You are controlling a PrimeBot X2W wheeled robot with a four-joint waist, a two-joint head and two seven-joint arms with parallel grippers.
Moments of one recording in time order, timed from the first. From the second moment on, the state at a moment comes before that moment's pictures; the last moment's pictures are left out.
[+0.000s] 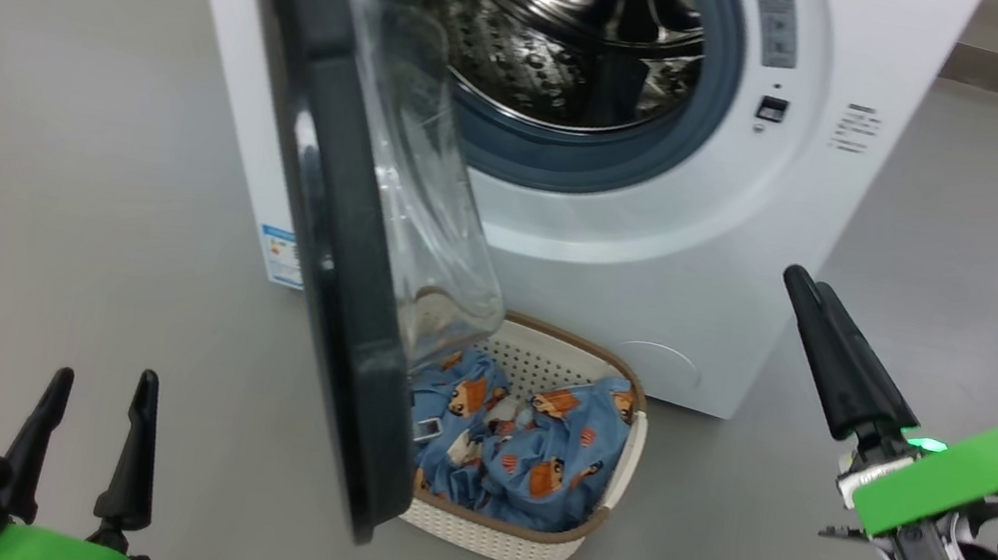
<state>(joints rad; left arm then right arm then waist) -0.10 0.11 -0.01 0.29 -0.36 -0.13 -0.26 -0.29 -0.24 0.21 0.03 1.18 0.12 0.13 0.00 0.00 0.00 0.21</state>
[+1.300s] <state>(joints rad) -0.07 0.11 0.02 0.27 -0.34 -0.13 -0.26 -0.07 -0.26 0.12 0.21 0.51 0.12 -0.25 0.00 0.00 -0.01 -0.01</state>
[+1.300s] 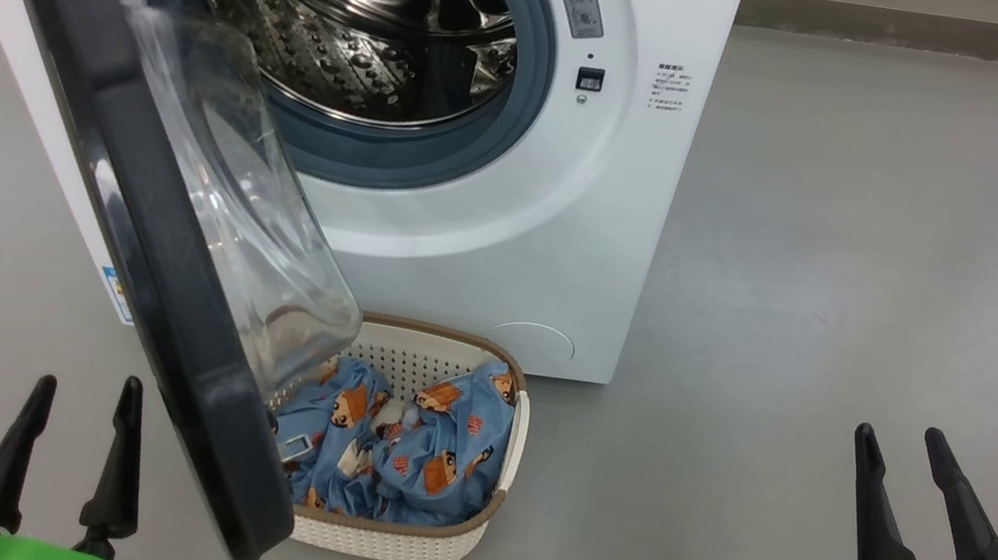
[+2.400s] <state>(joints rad) -0.07 0.10 0.03 0.27 -0.34 -0.13 -0.26 -0.07 -0.23 0.12 0.26 0.44 0.12 -0.25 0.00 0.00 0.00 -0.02</state>
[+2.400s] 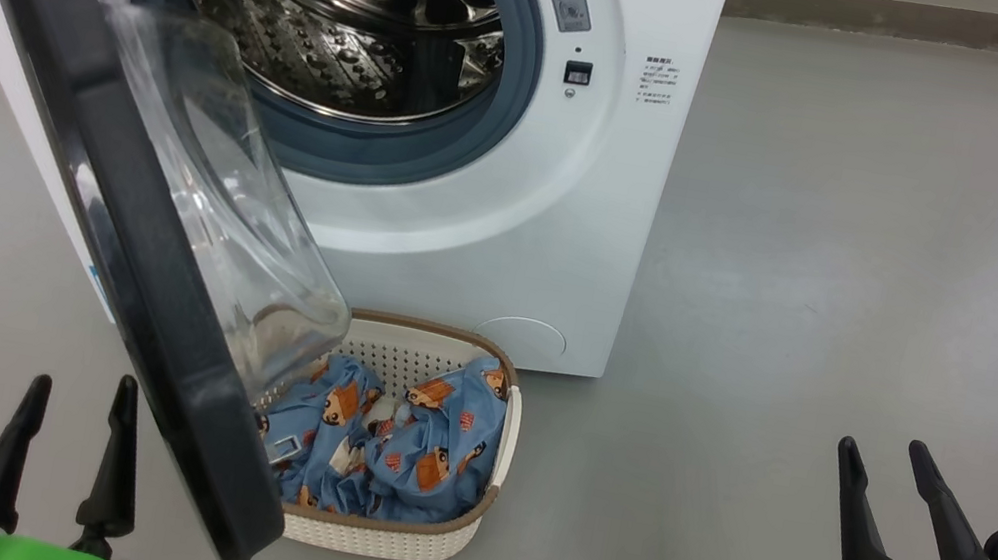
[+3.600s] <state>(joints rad) -0.10 0.11 0.00 -0.31 -0.24 -0.13 -0.20 -0.07 -0.22 0.13 0.26 0.45 0.12 -0.25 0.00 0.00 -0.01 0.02</state>
